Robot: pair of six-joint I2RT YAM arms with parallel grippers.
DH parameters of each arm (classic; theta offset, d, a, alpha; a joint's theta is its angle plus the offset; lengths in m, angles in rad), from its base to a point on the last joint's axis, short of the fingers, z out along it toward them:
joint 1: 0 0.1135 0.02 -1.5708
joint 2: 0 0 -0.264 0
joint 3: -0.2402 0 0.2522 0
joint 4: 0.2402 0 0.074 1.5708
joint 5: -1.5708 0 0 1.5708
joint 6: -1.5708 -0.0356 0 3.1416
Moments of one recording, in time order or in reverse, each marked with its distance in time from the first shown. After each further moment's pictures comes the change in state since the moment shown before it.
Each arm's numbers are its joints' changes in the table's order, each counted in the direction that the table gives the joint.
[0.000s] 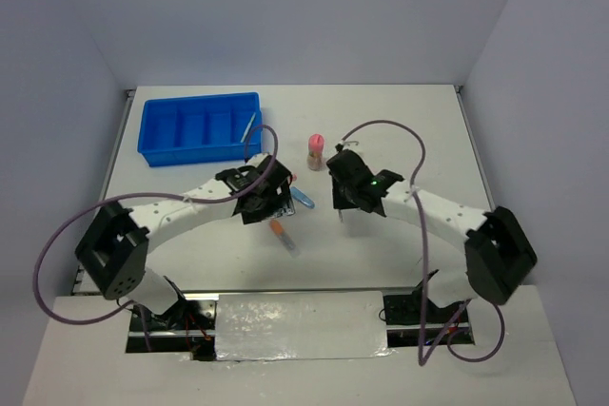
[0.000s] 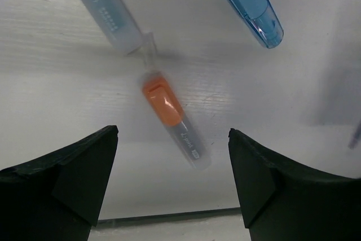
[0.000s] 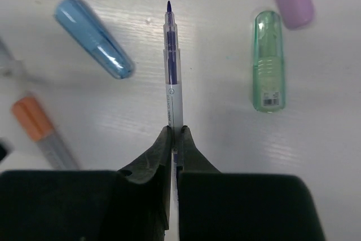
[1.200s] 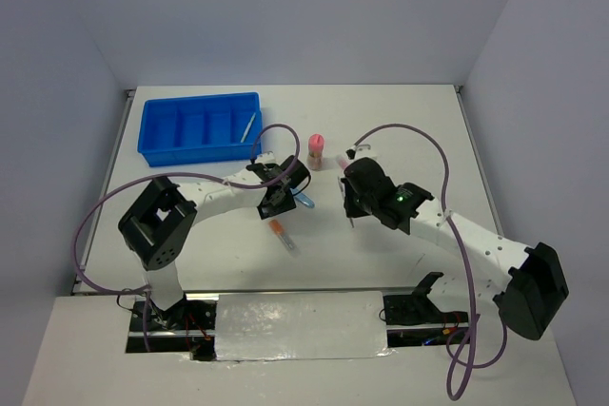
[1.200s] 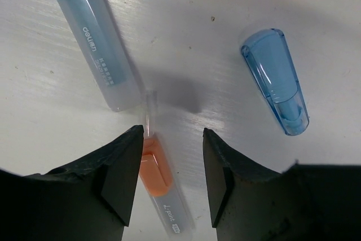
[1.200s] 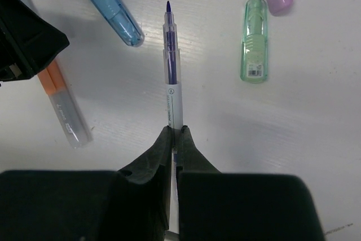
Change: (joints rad) left arm -0.030 0.323 -0.154 0.007 0.168 0.199; right arm 0.026 -0.331 0.071 0.101 0.002 0.072
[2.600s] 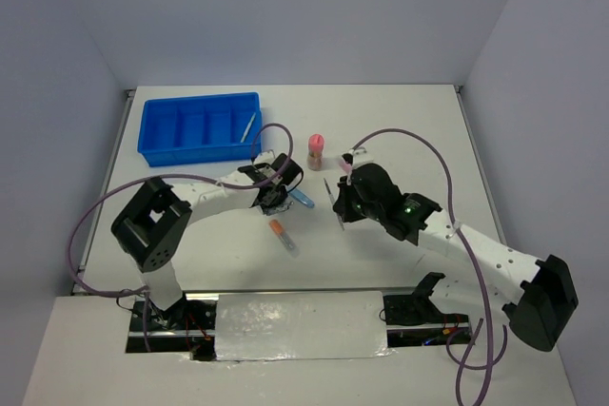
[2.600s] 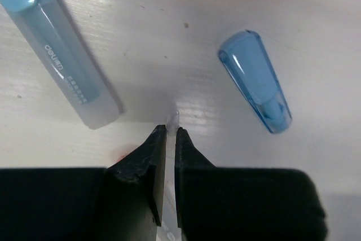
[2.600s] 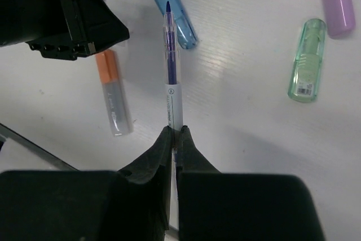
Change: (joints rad) left arm 0.040 -0.003 0.063 -0.153 -0.088 -0.087; right arm 0.030 -0.065 0.061 -0.122 0.120 0.021
